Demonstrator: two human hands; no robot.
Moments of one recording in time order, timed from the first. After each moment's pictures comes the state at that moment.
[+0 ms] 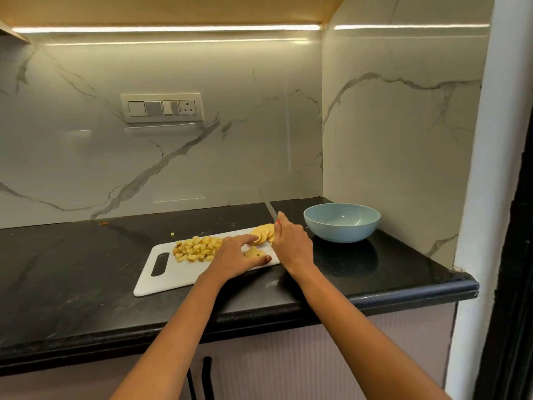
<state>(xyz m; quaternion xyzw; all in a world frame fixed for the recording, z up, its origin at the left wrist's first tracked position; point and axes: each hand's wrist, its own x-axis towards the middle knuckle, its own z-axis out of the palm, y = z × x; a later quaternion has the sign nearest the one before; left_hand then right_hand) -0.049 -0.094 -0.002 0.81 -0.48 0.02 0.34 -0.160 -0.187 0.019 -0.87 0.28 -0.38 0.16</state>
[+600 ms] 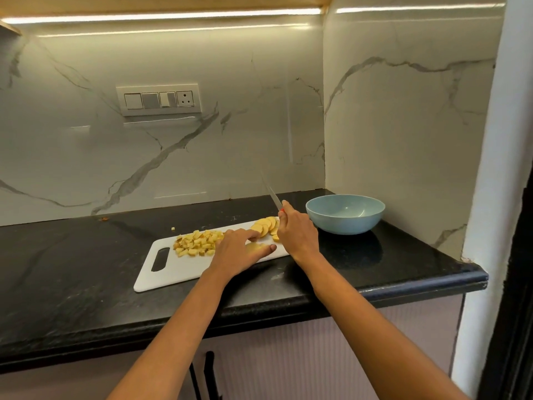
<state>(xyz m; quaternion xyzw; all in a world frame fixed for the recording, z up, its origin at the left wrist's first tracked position) -0.049 -0.102 -0.006 0.82 -0.48 0.08 0.31 -0.154 -0.203 0.017 -0.85 0.27 -0.41 0.17</state>
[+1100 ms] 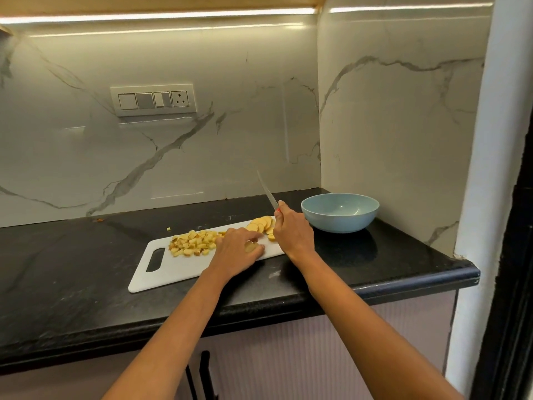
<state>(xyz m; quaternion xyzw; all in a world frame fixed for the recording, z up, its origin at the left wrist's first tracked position) -0.052 -0.108 -0.008 0.81 -0.50 0.11 0.28 -0.157 -0.204 0.017 -0.85 0.28 -0.41 0.18</state>
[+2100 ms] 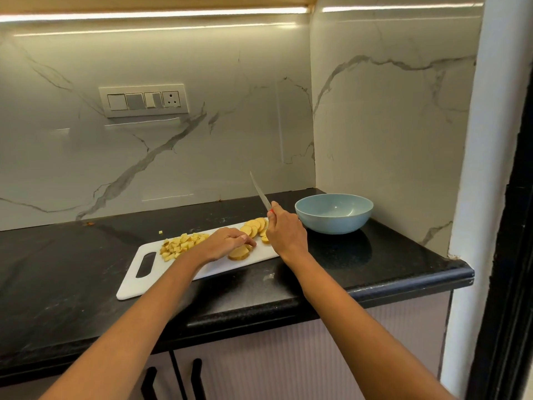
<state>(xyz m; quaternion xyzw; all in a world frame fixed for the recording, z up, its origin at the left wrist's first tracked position) -0.025 -0.109 0.021 0.78 -0.55 -0.12 0.26 -0.154 -0.207 0.017 -0.85 0.27 -0.41 0.19</state>
